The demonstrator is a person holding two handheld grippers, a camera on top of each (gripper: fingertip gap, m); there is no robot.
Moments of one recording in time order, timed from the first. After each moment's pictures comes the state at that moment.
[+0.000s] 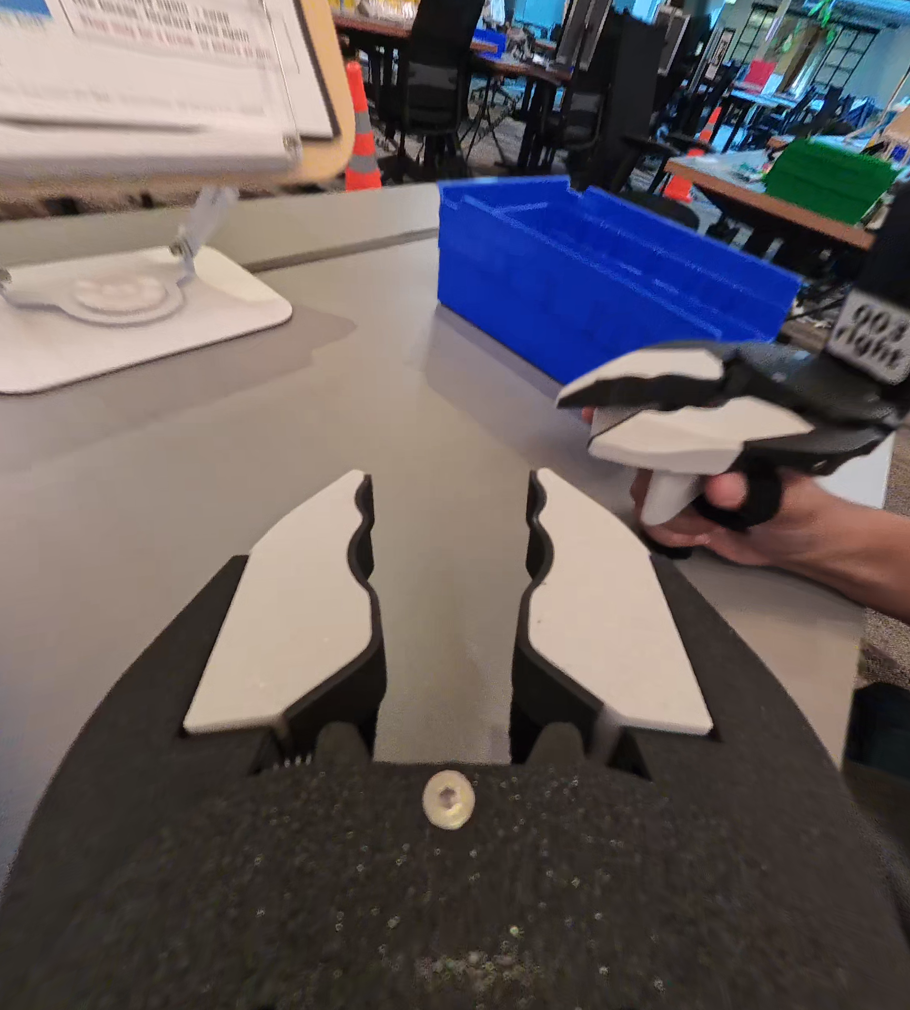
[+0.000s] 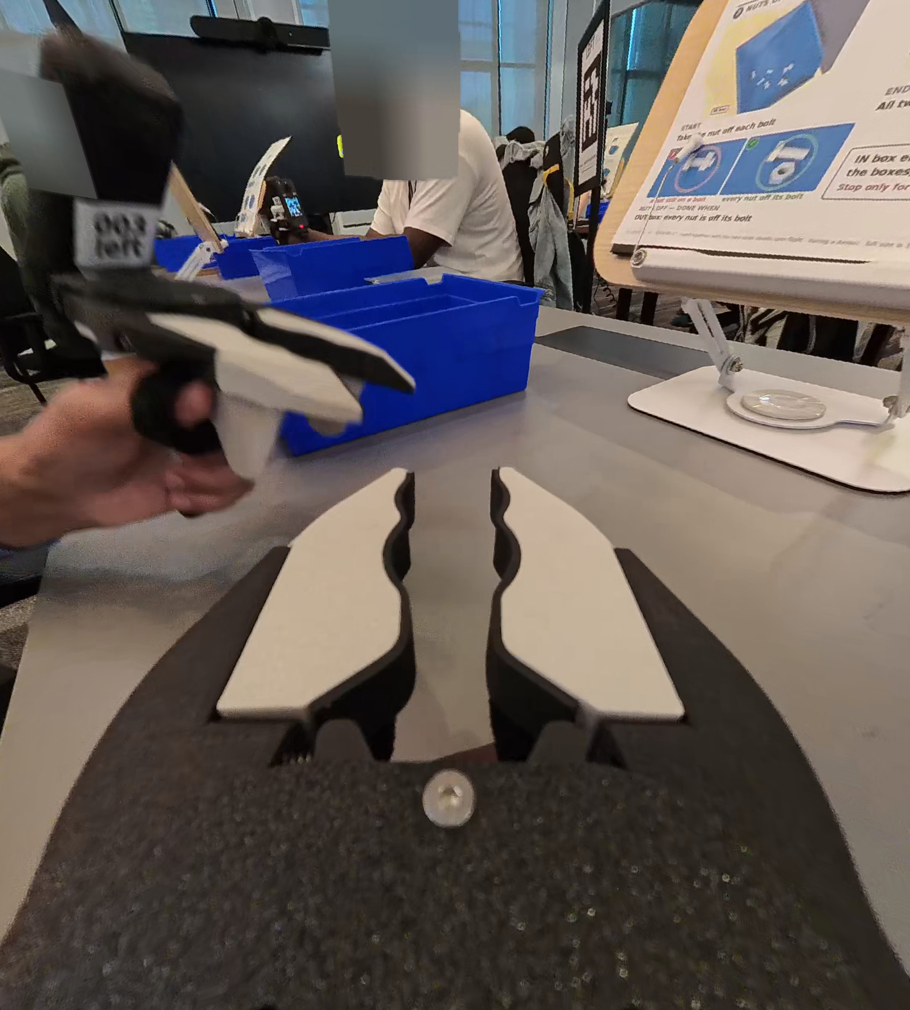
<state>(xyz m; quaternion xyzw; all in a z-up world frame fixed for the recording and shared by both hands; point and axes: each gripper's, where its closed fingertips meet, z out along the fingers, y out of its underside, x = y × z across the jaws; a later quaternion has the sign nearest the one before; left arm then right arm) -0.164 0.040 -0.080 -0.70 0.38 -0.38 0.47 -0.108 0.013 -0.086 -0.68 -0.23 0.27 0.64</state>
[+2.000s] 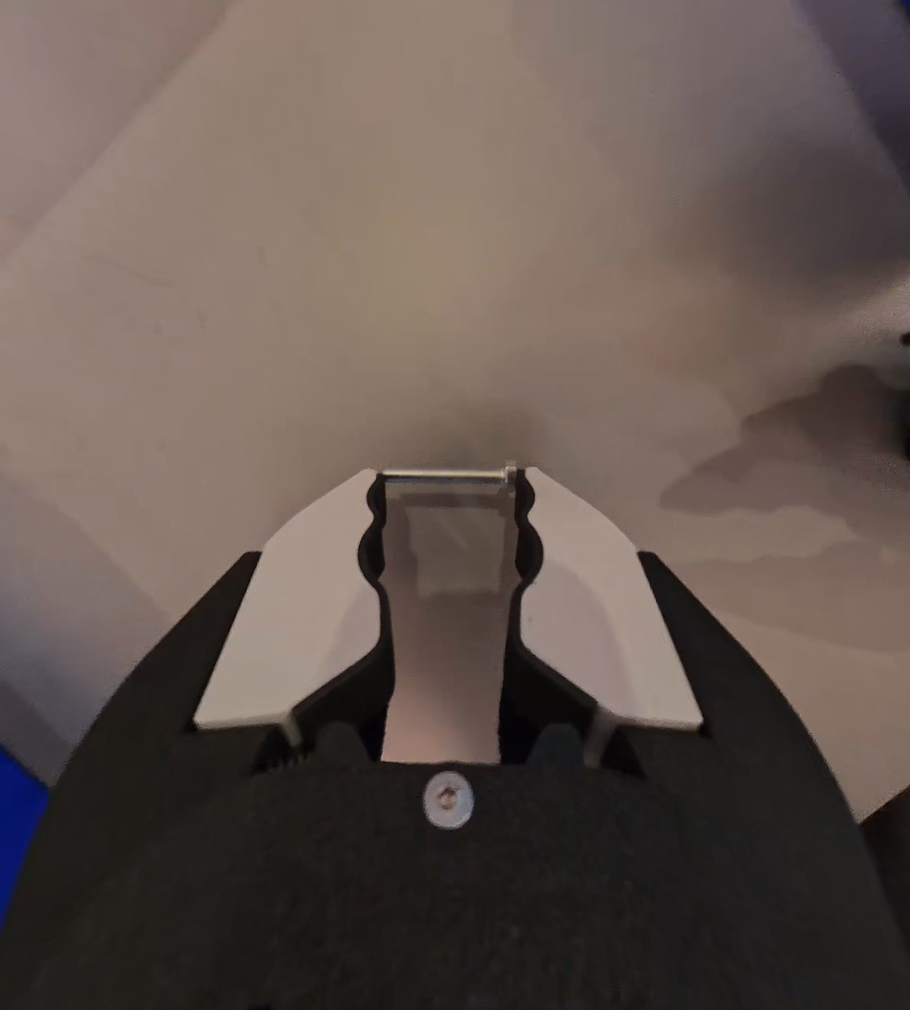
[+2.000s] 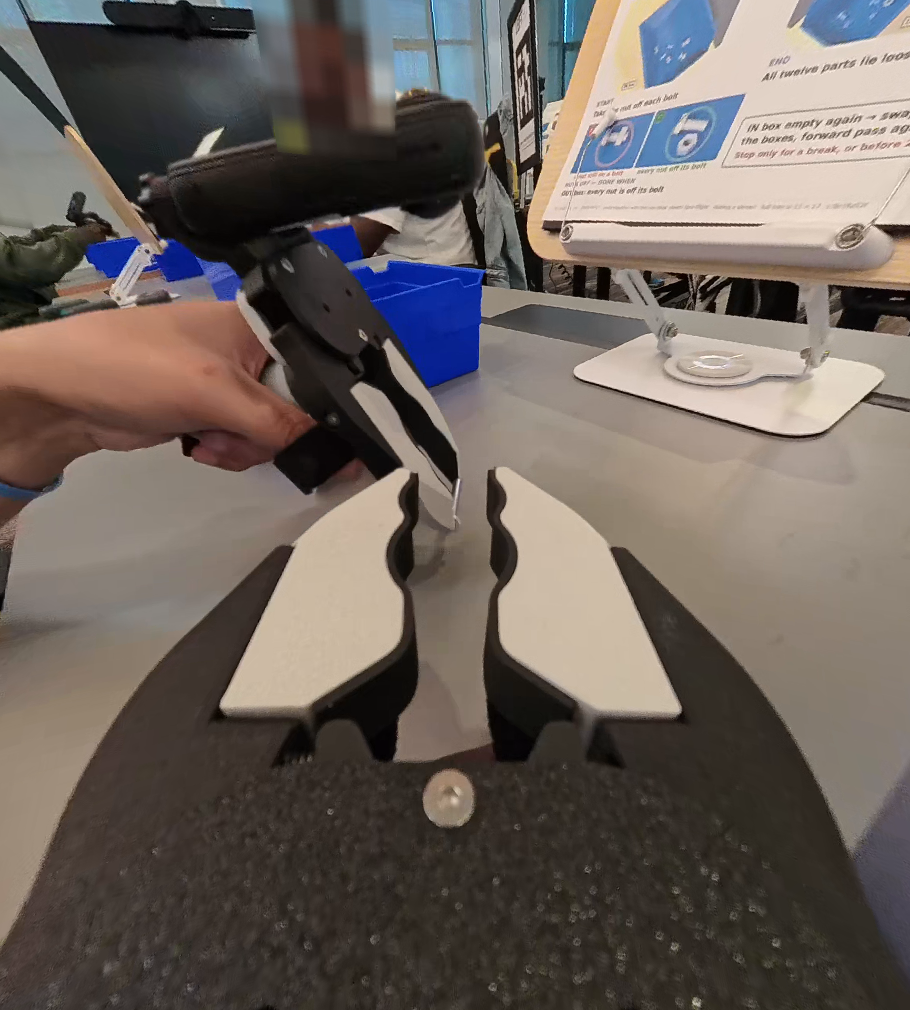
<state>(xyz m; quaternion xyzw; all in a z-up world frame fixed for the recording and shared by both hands) -0.127 0.069 -0.167 -0.85 0.47 -0.12 0.19 -0.077 0.014 -0.091 -0.71 -0.19 0.26 0.63</state>
